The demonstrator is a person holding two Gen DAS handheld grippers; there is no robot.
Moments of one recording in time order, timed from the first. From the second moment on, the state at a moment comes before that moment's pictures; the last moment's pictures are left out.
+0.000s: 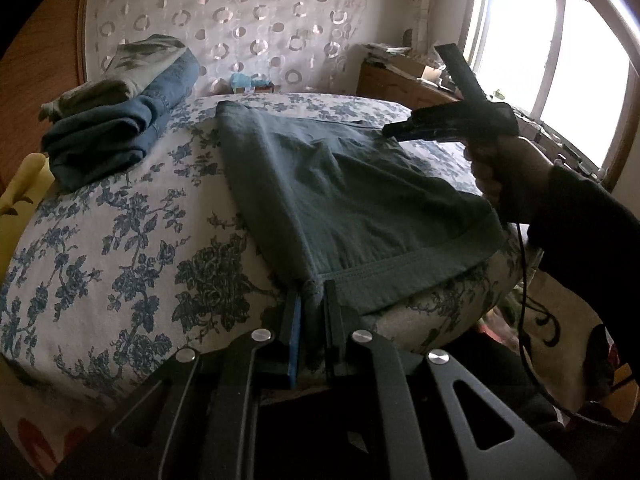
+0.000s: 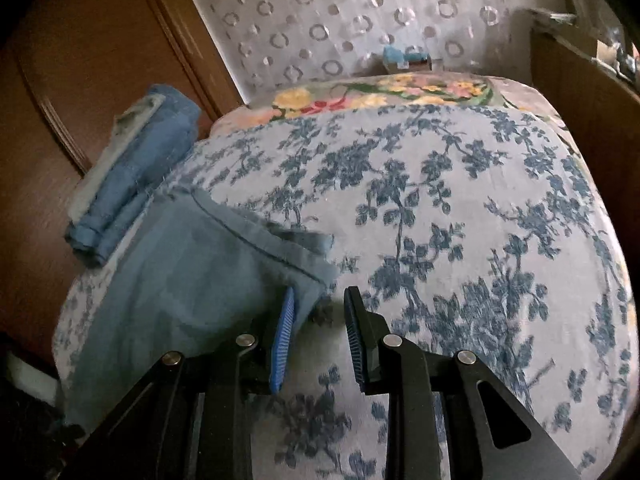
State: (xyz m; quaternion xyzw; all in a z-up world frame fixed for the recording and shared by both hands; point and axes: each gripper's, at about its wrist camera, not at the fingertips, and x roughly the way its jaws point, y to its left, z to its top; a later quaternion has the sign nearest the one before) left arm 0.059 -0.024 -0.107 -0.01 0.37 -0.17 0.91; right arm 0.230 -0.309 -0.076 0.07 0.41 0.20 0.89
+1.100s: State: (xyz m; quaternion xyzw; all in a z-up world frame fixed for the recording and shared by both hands) left arm 0.059 -0.023 -0.107 -0.01 0.37 -0.17 0.91; right arm 0.186 -0.301 -0.033 0.00 0.34 0.15 0.93
